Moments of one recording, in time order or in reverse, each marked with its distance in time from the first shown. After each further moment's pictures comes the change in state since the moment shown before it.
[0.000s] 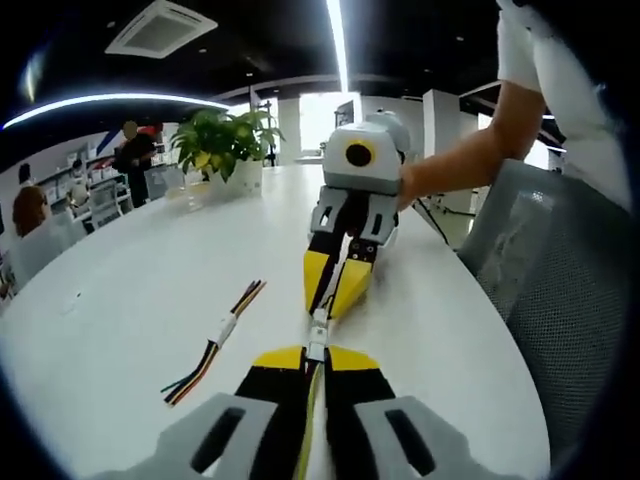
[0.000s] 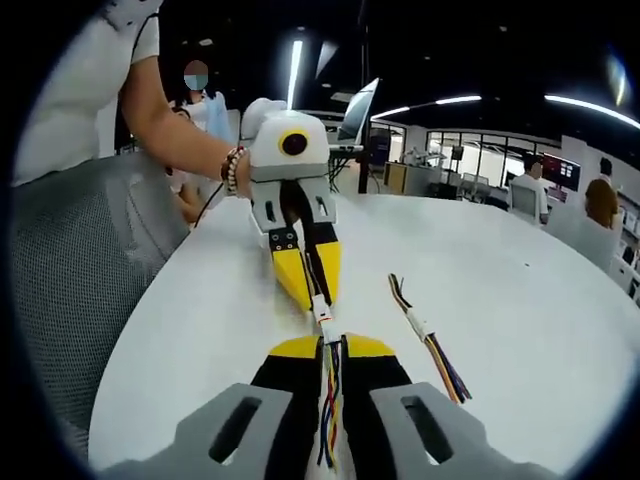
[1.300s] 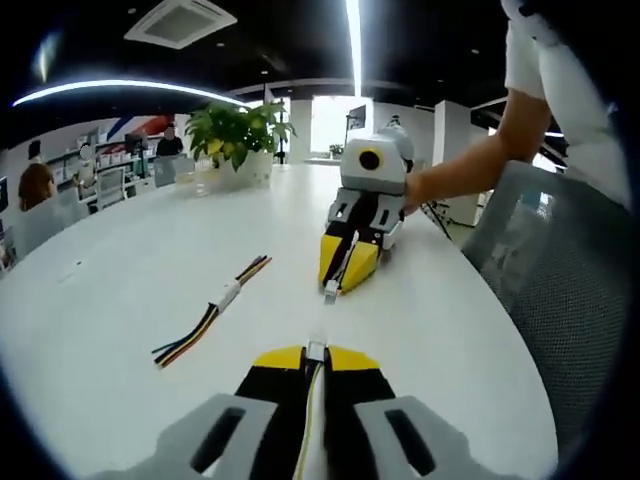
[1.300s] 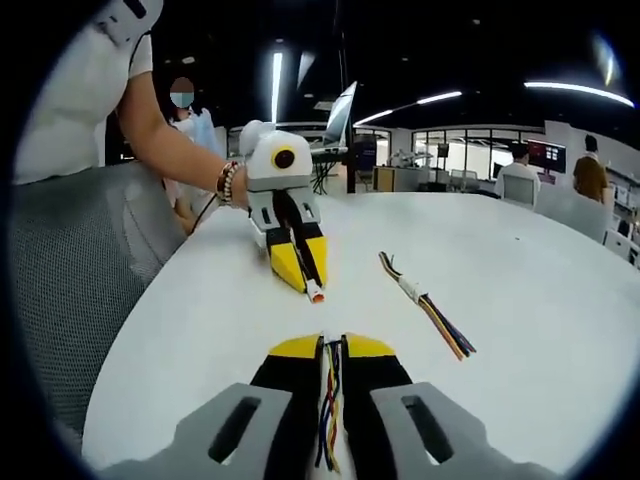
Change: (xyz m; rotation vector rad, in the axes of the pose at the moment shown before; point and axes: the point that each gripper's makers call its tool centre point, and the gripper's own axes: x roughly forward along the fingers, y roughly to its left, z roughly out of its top) left arm -0.004 0.002 -0.024 -0.077 -0.008 0.010; right arm -0.014 -0.002 -0.020 0.087 -0.052 -0.028
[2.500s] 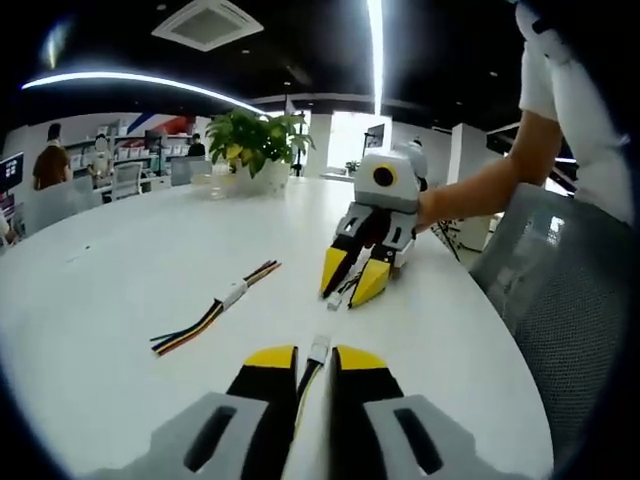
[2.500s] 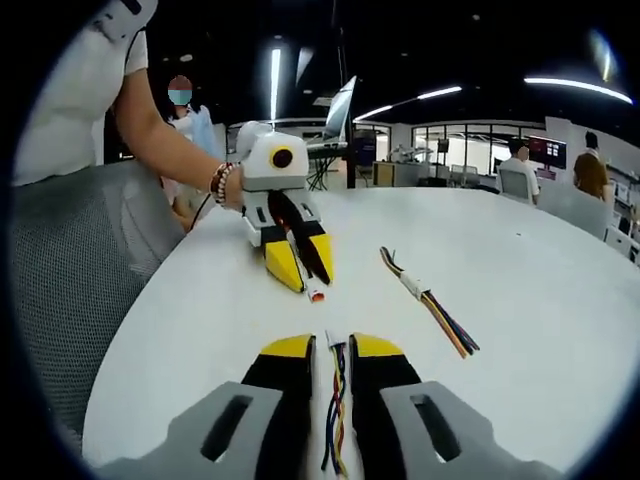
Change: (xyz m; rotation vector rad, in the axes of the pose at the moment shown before) left arm 0.000 0.003 -0.002 -0.076 -0.075 0.048; right arm 0.005 0.000 -0.006 0.008 0.018 0.002
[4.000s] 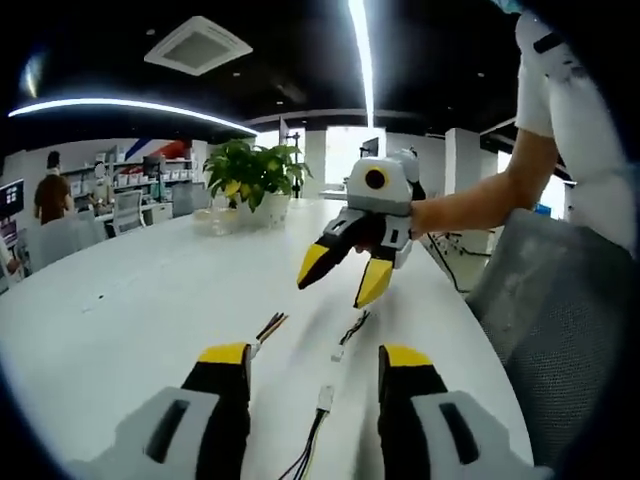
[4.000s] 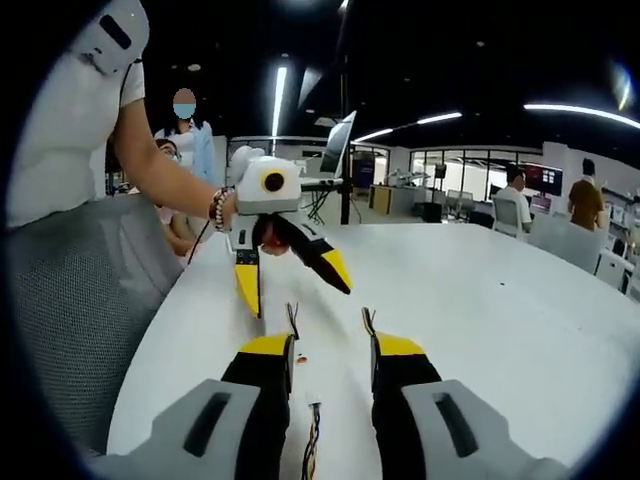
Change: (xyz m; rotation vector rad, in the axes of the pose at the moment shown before) left arm -0.012 0.002 0.052 0.058 -0.066 0.024; right arm -0.017 -0.010 0.060 -0.049 -0.089 -0.018
